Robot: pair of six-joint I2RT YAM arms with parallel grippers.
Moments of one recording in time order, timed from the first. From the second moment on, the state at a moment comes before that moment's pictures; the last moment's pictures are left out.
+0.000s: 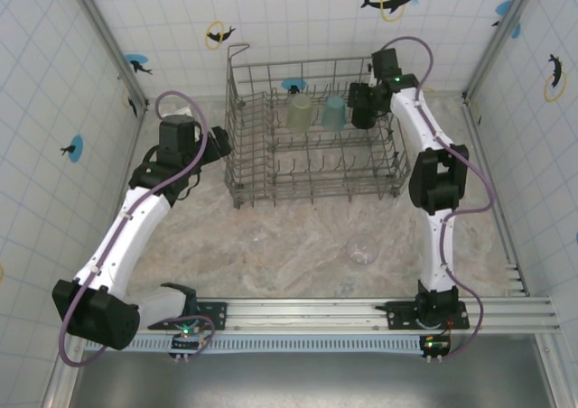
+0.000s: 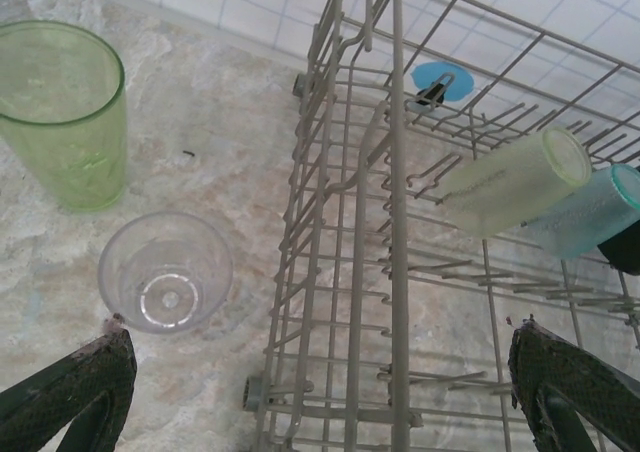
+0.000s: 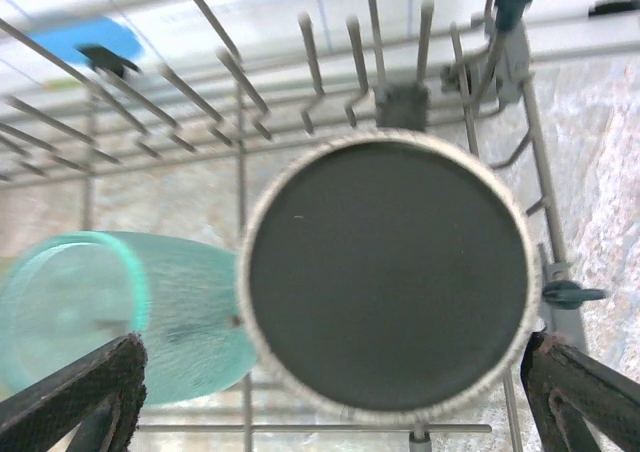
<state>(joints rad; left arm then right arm) -0.30 1.19 1.14 -0.55 -0.11 -0.49 0.22 2.26 2.20 -0.80 -0.04 0.25</state>
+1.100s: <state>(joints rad) -0.07 1.26 1.06 -0.59 0.02 -0.52 0.29 1.41 1.41 -0.64 -0.04 0.32</state>
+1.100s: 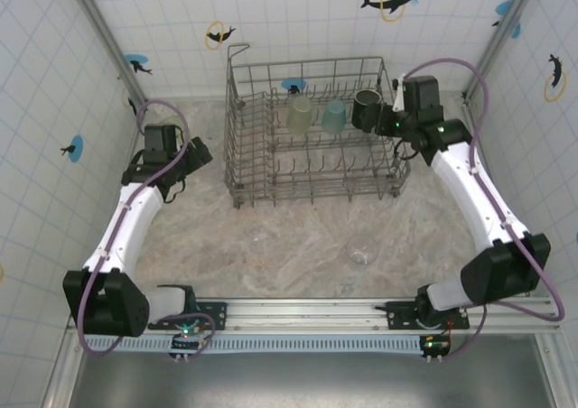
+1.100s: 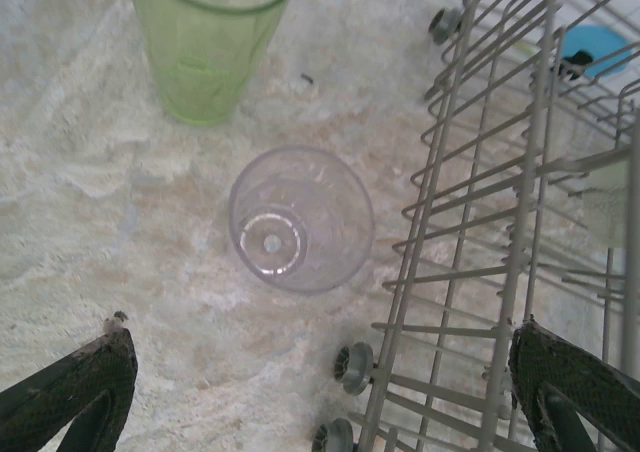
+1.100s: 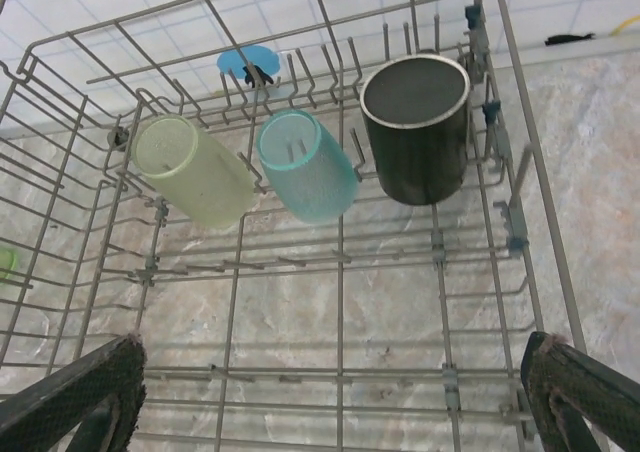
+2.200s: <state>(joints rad) 0.18 1.38 1.03 -0.67 -0.03 -0.52 0.18 1.35 1.18 -0.49 -0.21 0.31</state>
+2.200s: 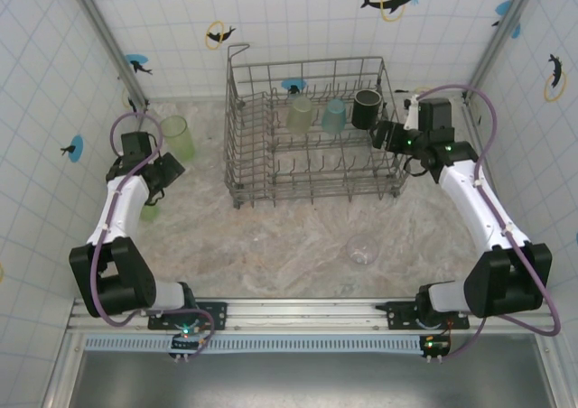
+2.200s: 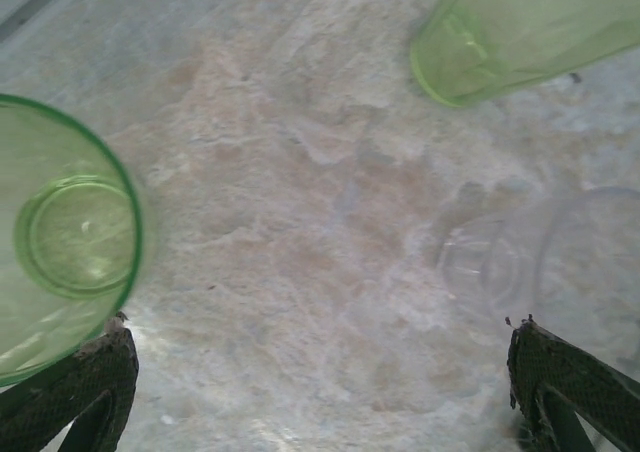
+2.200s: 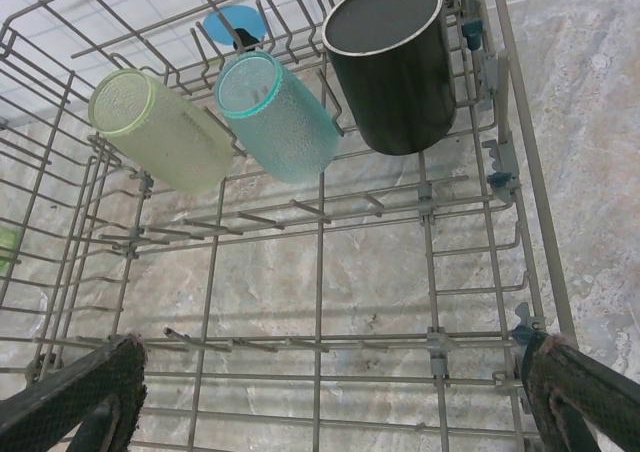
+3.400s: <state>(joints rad) 0.28 1.44 0.97 -0.66 0.02 -0.42 0.19 1.30 1.18 -0.47 -0.28 0.33</state>
